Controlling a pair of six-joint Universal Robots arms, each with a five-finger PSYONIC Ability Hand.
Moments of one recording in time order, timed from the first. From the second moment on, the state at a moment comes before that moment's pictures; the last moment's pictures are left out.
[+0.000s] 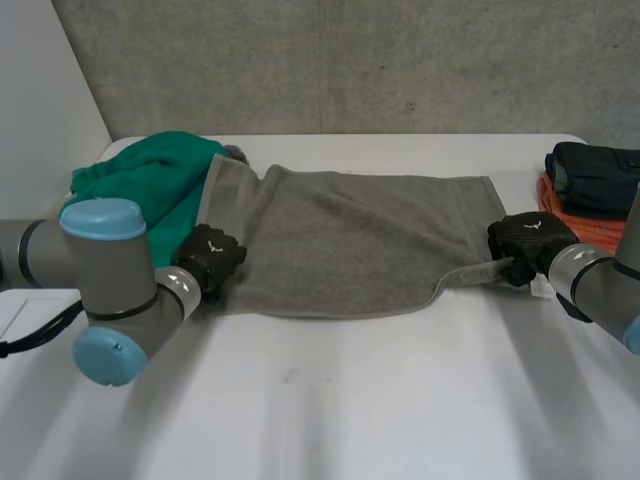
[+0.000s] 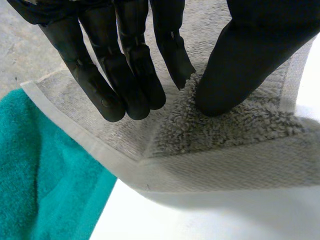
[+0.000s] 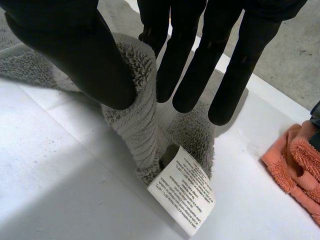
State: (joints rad) left arm 4.34 -2.27 -1.39 3.27 -1.46 3.84; right arm 1.70 -1.00 1.42 0.02 1.31 2.72; left_hand 1.16 1.19 1.18 1.18 0.98; right_hand 1.10 1.17 1.19 1.19 1.01
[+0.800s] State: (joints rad) left arm 4.35 -2.12 -1.05 2.94 -1.47 3.73; right arm 1.65 -1.12 1.25 0.26 1.31 2.42; left_hand 1.16 1.19 1.19 1.19 0.98; right_hand 1.12 1.17 1.19 1.19 1.03
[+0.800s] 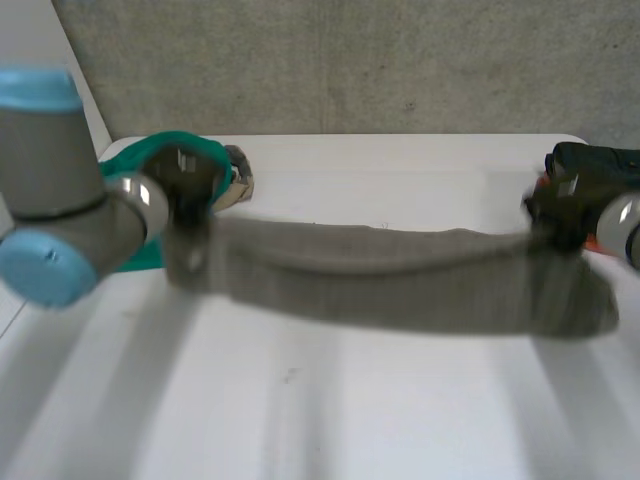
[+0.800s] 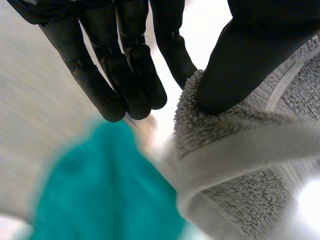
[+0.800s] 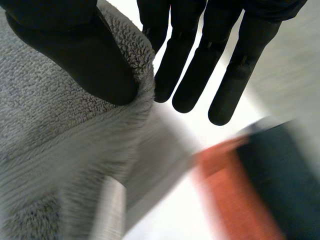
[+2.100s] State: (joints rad) left arm 4.45 -2.18 -1.30 3.24 -1.49 3.65; right arm 1.59 -0.88 1.30 0.07 1.21 2.40; left_hand 1.16 1.20 1.19 1.20 0.98; right_hand 1.14 1.18 1.19 1.20 1.00
